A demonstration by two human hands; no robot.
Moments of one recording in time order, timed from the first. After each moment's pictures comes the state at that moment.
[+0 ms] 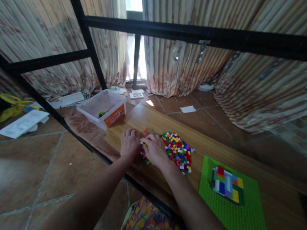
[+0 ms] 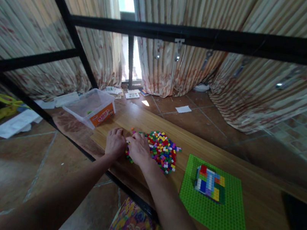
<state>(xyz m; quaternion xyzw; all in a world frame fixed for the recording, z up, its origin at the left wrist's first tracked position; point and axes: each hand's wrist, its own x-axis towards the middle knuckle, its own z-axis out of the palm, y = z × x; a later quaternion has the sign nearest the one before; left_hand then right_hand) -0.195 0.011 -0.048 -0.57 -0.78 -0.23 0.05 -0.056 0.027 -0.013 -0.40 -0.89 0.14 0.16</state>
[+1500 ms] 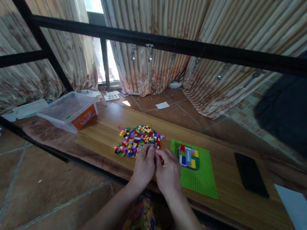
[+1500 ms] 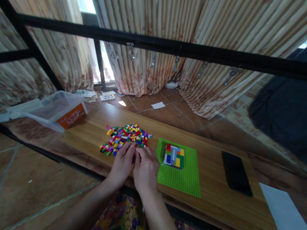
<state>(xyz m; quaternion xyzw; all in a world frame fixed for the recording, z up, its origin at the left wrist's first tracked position) -0.028 -0.073 0.022 -0.44 -0.53 -0.55 -0.47 0.063 -0.088 0.036 -0.56 -0.69 0.16 0.44</state>
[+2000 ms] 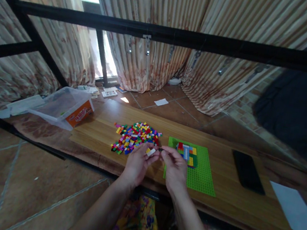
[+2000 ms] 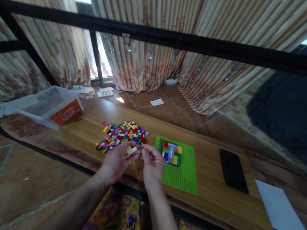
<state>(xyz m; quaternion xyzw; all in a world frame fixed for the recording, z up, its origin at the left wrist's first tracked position) -0.030 -0.073 0.043 -0.14 -0.43 -0.55 -0.70 0.080 -0.080 0.008 -0.48 -0.41 0.44 0.64</state>
